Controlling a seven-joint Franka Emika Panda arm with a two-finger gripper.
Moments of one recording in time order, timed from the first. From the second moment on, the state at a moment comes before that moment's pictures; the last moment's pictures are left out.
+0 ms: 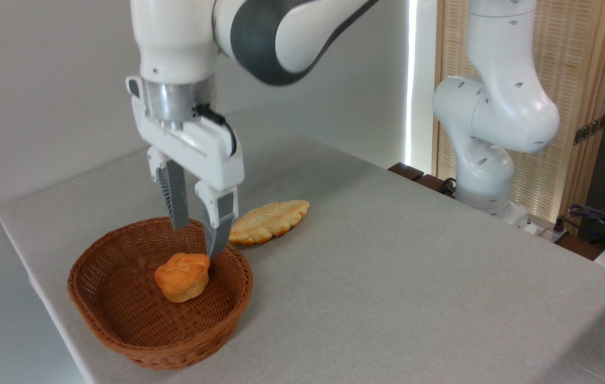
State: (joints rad) arm -0.08 0.04 -0.04 -1.82 -0.10 2.00 0.62
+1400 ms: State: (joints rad) arm -0.11 0.23 -0.12 -1.83 -0.03 2.15 0.66
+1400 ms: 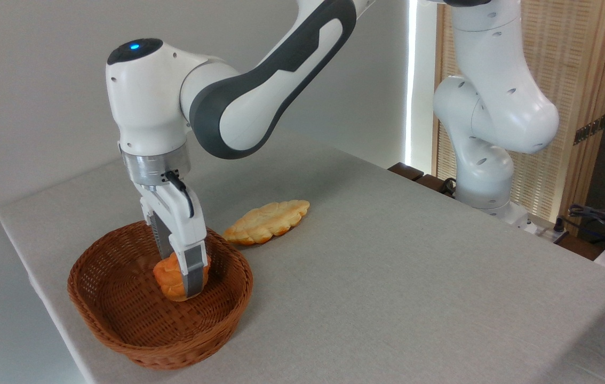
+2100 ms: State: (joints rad) arm -0.11 0.23 -0.12 -1.83 -0.03 2.15 0.70
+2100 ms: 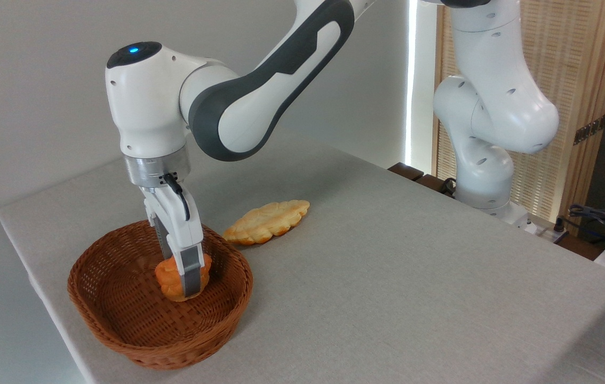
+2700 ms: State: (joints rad) arm -0.11 0.22 -0.12 -1.83 -0.03 2.15 0.70
